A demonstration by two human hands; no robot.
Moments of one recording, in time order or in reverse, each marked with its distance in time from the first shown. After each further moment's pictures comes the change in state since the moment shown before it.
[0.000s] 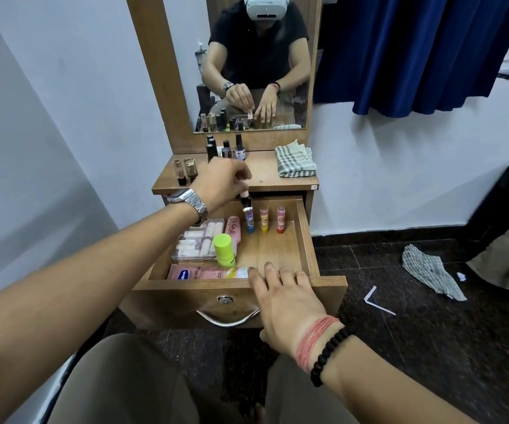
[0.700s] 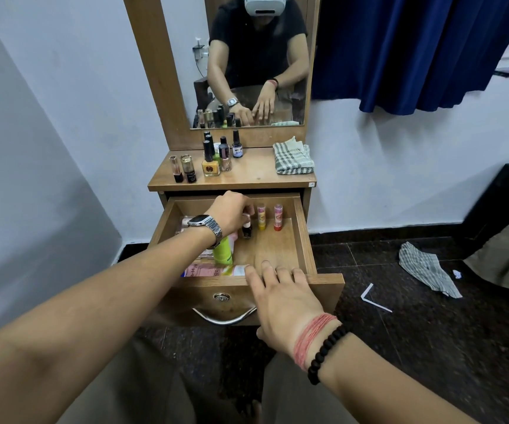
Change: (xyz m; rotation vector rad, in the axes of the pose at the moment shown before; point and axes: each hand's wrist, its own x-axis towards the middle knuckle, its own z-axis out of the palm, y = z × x) left_hand -0.017 -0.002 0.064 0.084 -0.250 -0.079; right_hand 0.000 0.001 0.003 0.032 0.038 -0.004
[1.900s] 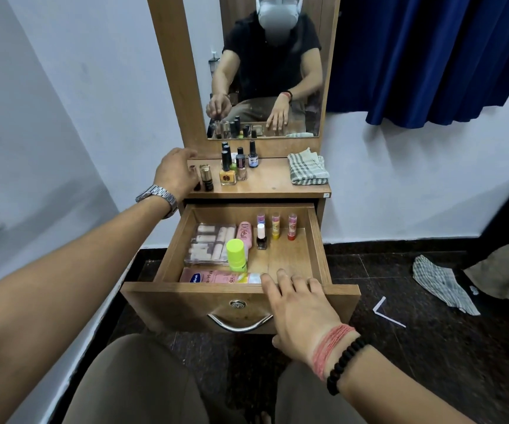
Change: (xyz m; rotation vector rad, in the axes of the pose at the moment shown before) left_hand 0.002 -0.100 -0.082 -0.112 0.469 -0.291; right_hand 0.000 -0.001 0.001 -0.083 -0.031 0.010
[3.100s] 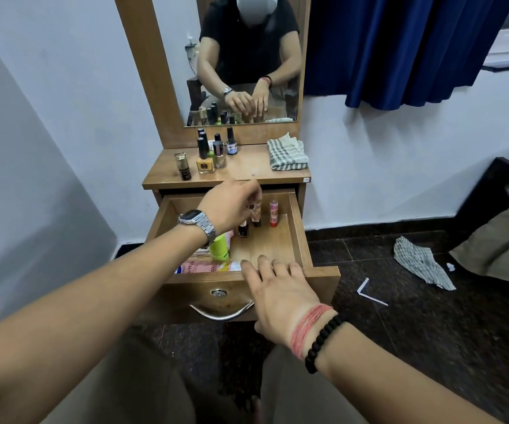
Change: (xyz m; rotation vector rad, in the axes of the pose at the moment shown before) left_hand -0.075 0.090 0.055 0.062 -0.305 0.549; right_hand 0.000 0.002 -0.001 0.053 0.016 -0.007
